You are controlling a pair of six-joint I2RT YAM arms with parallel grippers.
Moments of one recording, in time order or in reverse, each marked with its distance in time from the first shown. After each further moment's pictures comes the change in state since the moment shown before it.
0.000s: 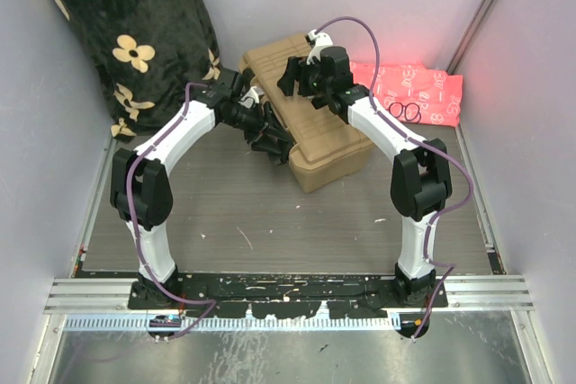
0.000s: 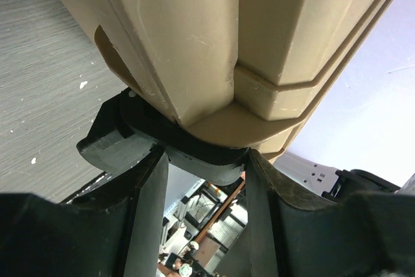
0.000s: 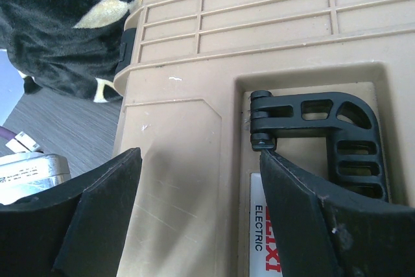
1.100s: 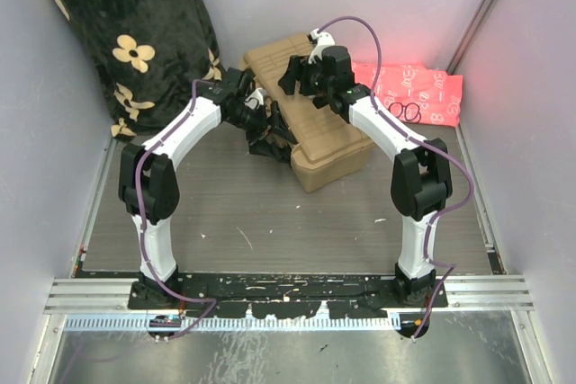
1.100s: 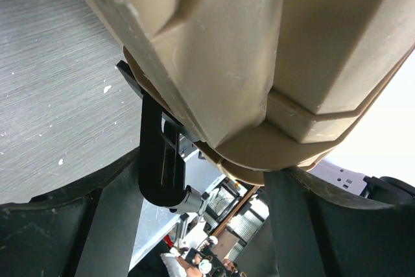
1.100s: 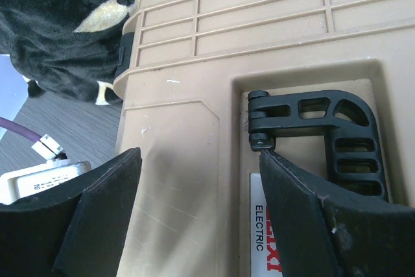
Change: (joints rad) left arm -0.026 0.077 0.079 -0.095 -0.045 0.094; right arm -0.009 0.002 0.002 0.002 -0.008 0.019
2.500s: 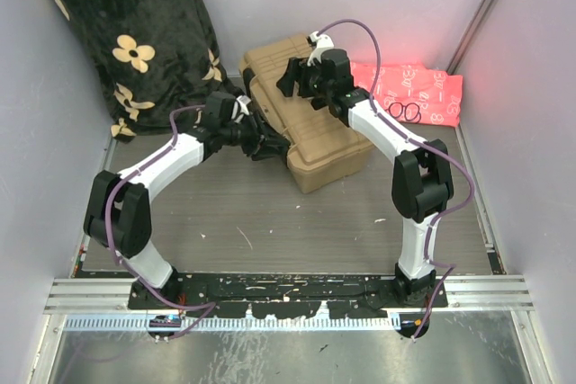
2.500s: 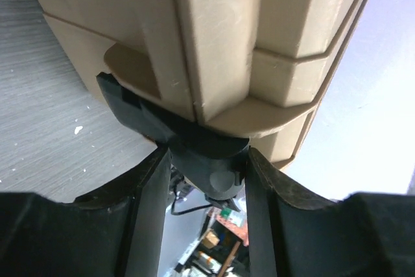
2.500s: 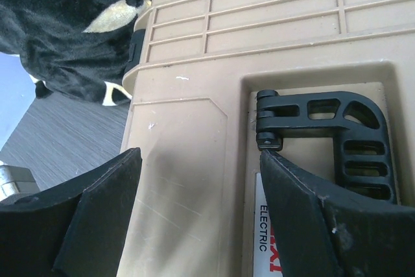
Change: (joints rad) left arm -0.005 -0.309 -0.491 0.559 -0.129 -0.294; right arm 0.006 -0.018 -0.047 0.055 -0.001 0.010
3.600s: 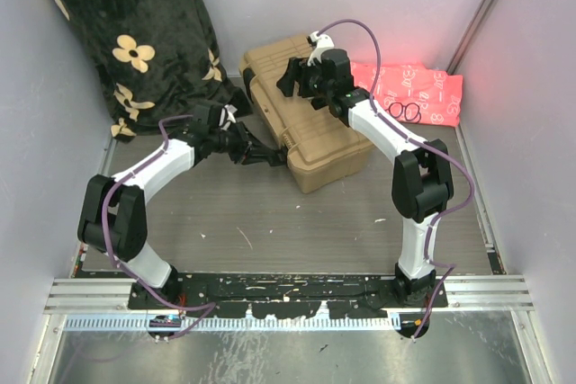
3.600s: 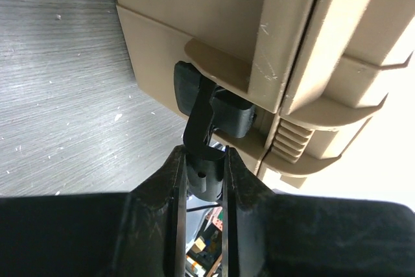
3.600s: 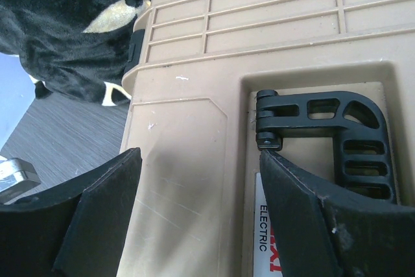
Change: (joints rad) left arm 0.092 -0.065 -0.159 0.077 0.042 -0.021; right arm 0.003 -0.002 0.000 -0.002 0.000 0.002
